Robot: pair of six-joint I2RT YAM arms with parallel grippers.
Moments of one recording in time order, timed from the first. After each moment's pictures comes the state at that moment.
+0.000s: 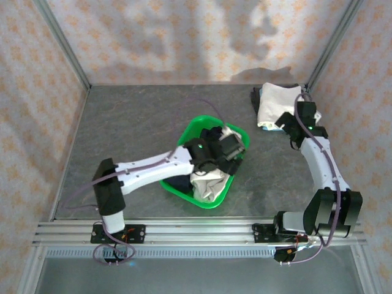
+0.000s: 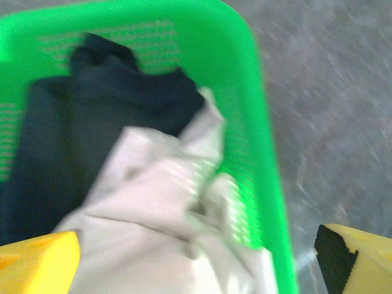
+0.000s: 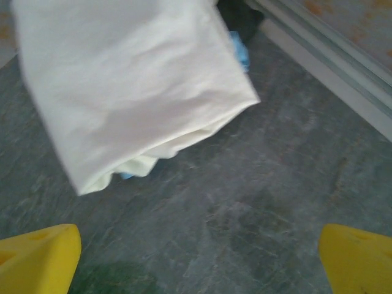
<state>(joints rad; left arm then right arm) -1.09 1.81 1.67 -0.88 -0.36 -0.46 -0.13 1.31 1.07 -0.63 0.16 0.59</state>
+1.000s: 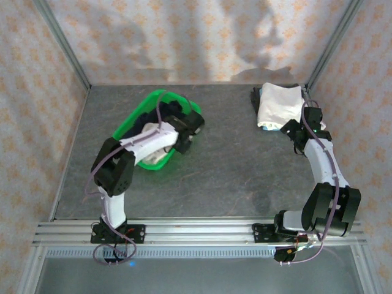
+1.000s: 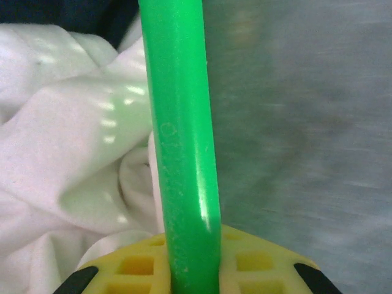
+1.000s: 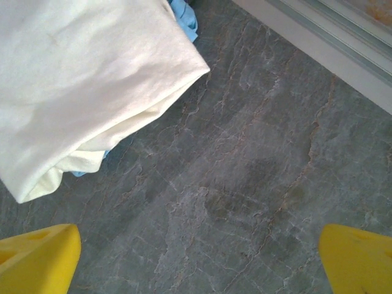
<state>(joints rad) -0.57 1.90 1.47 -0.89 -0.39 0.06 -0.20 1.33 1.01 -0.64 0.11 0.63</state>
